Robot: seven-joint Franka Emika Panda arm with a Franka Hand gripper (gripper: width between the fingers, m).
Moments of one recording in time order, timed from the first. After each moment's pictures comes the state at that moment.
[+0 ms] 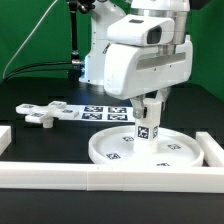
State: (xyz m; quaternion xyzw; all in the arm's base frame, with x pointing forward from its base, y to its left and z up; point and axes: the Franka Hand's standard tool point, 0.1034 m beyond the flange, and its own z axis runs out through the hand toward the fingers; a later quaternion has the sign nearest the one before) arm 0.559 0.042 0.074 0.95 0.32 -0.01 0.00
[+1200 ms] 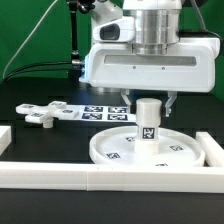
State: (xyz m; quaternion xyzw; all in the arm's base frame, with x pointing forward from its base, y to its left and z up) arm 0.559 0.038 0.073 0.98 -0.21 -0.01 -0.02
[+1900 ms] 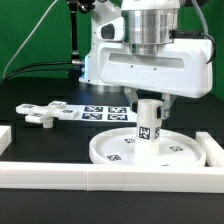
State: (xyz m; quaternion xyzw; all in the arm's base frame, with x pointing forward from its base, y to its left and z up) arm 0.563 0.036 0.073 0.90 -0.44 -0.01 -0.05
